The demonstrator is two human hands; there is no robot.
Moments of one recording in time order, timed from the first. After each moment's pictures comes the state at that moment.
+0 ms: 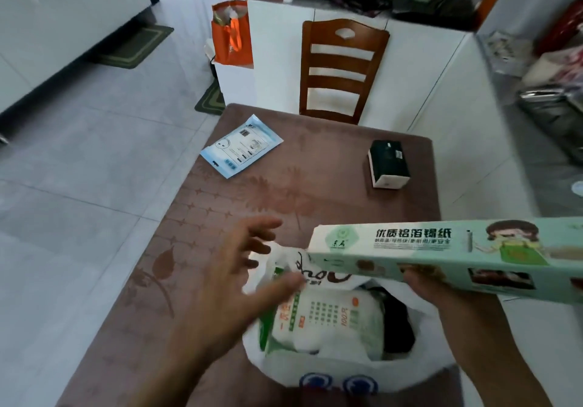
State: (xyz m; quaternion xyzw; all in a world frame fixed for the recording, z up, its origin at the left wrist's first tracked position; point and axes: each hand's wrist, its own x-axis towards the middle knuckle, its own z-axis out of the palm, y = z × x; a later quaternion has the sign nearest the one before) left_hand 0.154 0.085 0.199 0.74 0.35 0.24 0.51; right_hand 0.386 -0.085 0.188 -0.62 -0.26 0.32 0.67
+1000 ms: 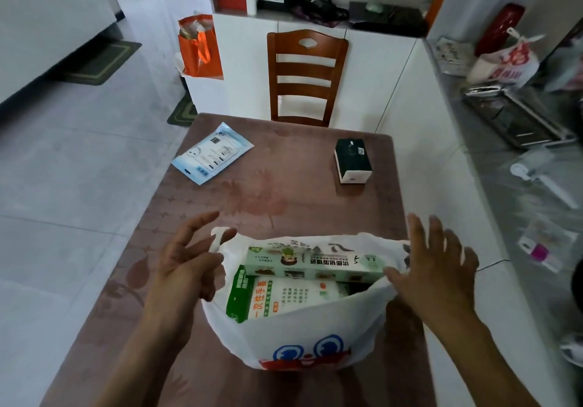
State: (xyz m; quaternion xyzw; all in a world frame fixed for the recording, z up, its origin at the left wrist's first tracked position) left_hand 0.157 0.071 0.219 0.53 0.47 0.27 0.65; right_hand 0.432 -0.109 0.165 -0.93 -0.36 0.01 -0.03
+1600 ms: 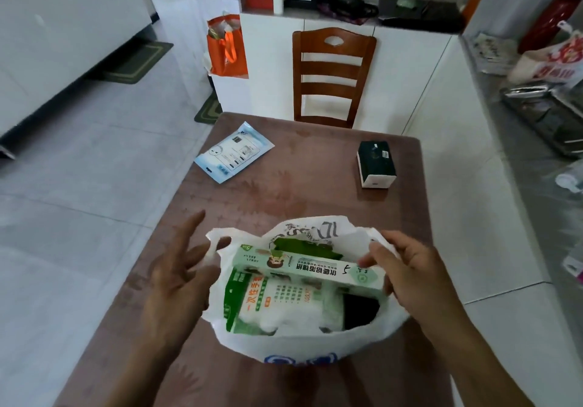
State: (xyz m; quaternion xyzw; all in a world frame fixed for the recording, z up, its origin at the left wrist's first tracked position) left_hand 0.141 0.075 0.201 0.64 0.50 0.30 0.50; right_hand 0.392 -0.069 0.204 -0.78 -0.27 0.32 0.47
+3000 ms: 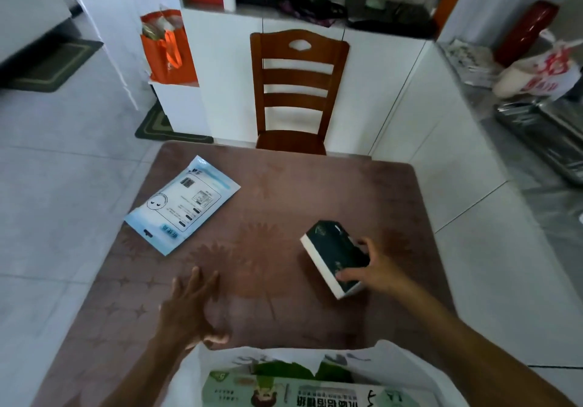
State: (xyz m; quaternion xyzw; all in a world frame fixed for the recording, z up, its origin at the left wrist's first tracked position) left_hand 0.259 0.335 -0.056 0.84 0.45 -0.22 0.22; right_hand 0.591 0.134 -0.014 -0.84 -0.25 0.40 0.27
